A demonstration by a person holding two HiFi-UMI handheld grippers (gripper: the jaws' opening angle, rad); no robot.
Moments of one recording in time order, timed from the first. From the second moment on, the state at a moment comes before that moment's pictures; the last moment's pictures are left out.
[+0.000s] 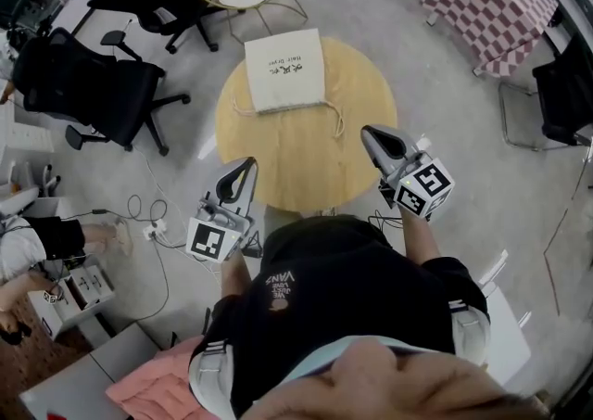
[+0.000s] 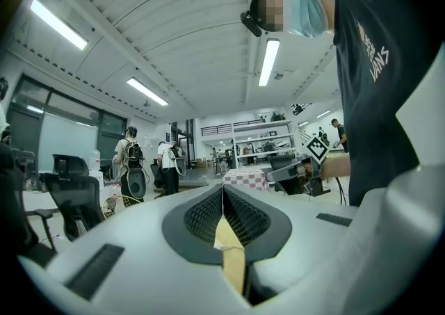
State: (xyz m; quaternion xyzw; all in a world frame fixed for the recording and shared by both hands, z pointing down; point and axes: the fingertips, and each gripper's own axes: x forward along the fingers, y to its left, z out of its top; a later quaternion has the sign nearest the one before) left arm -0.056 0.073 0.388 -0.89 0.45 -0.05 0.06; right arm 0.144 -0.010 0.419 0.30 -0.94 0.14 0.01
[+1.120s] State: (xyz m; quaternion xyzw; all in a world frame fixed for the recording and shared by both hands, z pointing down) left arm -0.125 -0.057 0.479 -0.90 0.42 -0.10 -0.02; right arm 0.087 -0.098 0.486 0.35 -0.93 0.15 0.04
